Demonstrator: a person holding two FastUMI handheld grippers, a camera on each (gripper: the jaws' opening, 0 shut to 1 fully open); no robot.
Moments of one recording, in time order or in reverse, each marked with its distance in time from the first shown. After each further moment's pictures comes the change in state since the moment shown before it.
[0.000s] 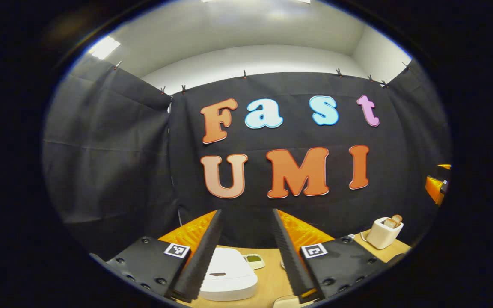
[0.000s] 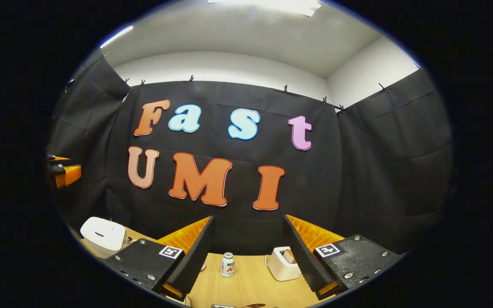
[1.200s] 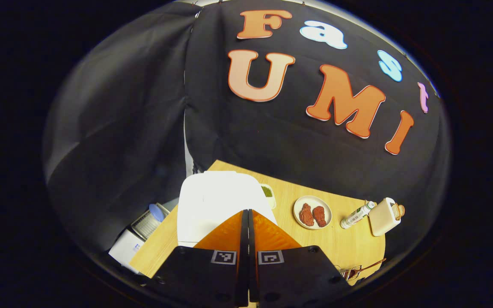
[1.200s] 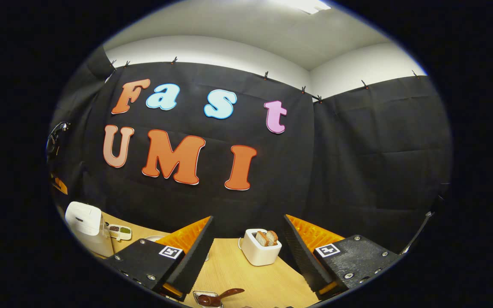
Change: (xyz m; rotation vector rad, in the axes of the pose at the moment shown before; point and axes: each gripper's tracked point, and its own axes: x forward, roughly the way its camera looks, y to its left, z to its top) left arm 0.076 0.065 -0.213 -0.277 0.754 0.019; right arm -0.033 -0.039 -0.046 -0.058 0.144 -0.199
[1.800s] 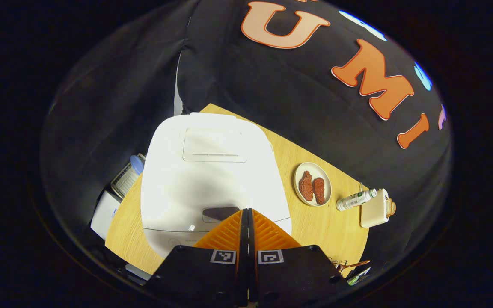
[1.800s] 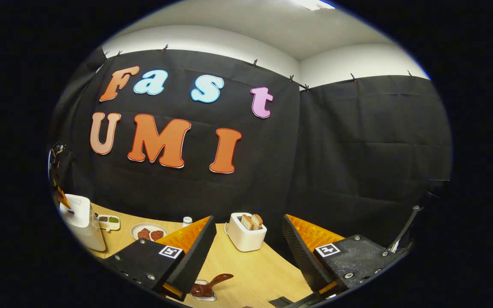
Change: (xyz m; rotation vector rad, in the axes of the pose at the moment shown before) left arm 0.083 0.014 -0.070 -0.141 0.346 -0.064; right arm -0.022 -0.017 -0.029 -0.021 0.094 -0.105
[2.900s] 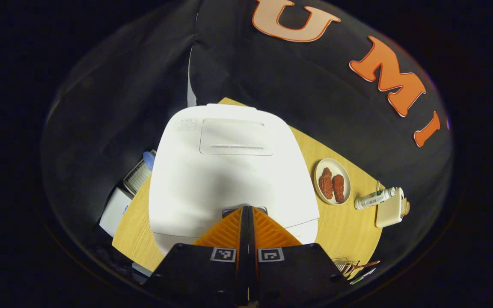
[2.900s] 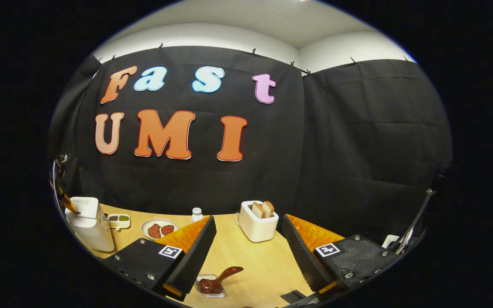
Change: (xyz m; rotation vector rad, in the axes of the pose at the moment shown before) left arm 0.004 0.020 0.011 0.028 -0.060 0.076; right arm 0.006 0.008 -0.036 0.066 0.077 0.075
